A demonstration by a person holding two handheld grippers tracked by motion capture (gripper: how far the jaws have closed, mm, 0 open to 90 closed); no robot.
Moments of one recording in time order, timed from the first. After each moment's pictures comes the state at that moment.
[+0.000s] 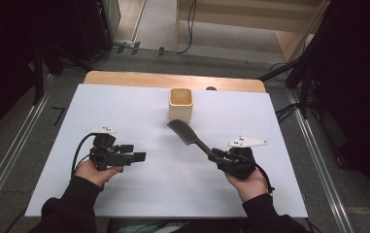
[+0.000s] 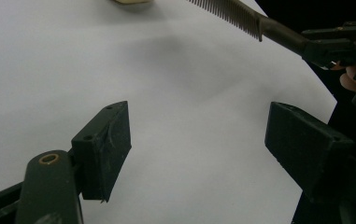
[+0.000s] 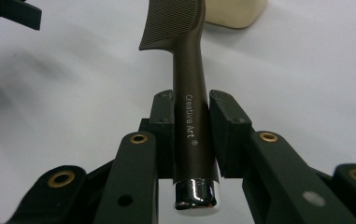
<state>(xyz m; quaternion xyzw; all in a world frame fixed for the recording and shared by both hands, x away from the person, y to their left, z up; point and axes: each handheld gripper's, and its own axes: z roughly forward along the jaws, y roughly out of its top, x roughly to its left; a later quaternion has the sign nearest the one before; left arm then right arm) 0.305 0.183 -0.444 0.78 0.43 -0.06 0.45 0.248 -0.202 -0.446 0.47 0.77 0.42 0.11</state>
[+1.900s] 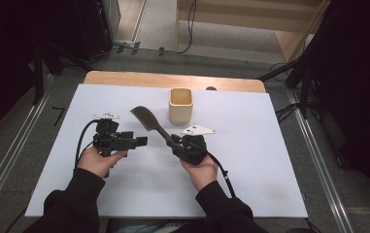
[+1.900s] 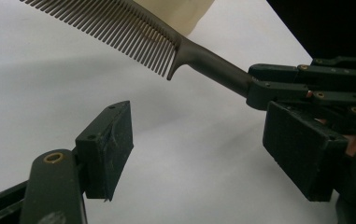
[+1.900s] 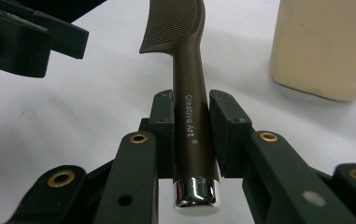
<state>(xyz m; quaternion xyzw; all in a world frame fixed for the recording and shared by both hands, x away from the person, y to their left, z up) 0.336 0.170 -0.428 0.77 0.47 -0.02 0.44 0.301 -0.091 -0.466 0.46 0.75 0.46 0.13</state>
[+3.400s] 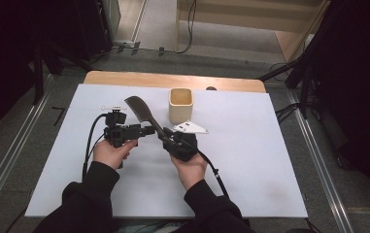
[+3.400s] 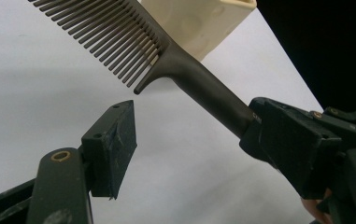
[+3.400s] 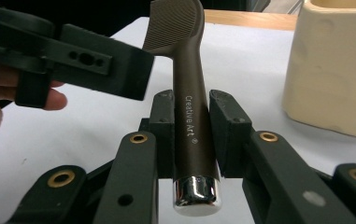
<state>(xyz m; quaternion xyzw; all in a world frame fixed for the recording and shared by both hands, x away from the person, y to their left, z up) 0.359 0.149 -0.432 0.72 0.52 -0.02 0.46 0.307 -0.066 -0.461 0.47 0.71 0.50 0.15</state>
